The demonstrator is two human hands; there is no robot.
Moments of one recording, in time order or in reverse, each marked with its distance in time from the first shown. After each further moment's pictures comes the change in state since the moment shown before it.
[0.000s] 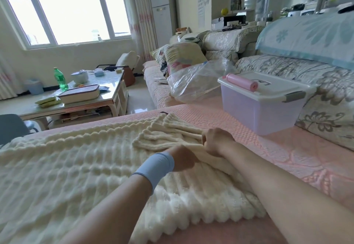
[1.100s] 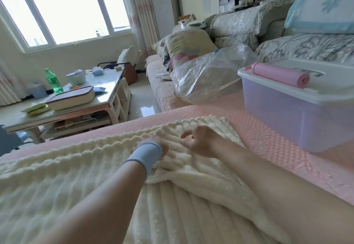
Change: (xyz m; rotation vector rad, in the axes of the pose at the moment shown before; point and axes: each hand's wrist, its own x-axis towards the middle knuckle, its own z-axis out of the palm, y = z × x) left_hand 0.171 -0.113 -0.098 0.301 0.306 -0.585; right_hand 0.165 -0.029 0.037 0.394 -0.051 -0.262
